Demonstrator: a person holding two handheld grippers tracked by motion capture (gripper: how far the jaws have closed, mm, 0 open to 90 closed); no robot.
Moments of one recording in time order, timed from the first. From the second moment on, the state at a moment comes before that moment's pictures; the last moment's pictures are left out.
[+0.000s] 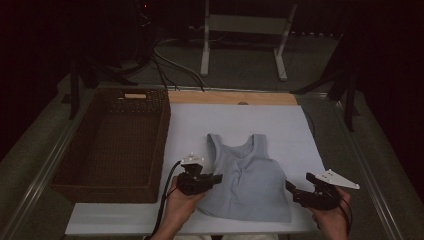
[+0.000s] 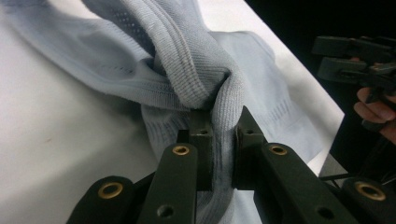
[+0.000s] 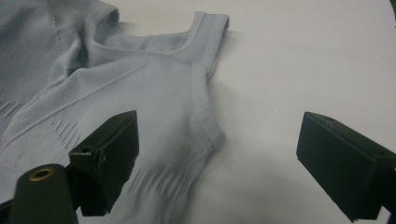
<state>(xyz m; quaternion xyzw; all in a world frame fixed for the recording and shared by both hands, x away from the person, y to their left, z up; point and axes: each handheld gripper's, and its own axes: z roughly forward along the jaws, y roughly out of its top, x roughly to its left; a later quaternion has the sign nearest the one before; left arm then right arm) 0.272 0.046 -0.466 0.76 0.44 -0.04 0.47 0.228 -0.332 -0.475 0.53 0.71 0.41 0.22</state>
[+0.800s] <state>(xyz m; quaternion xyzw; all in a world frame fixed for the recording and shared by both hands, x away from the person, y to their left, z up) 0.278 -0.002 -0.448 0.77 0.39 -0.08 0.50 0.228 -0.333 -0.476 0.53 0.71 0.41 0.22</state>
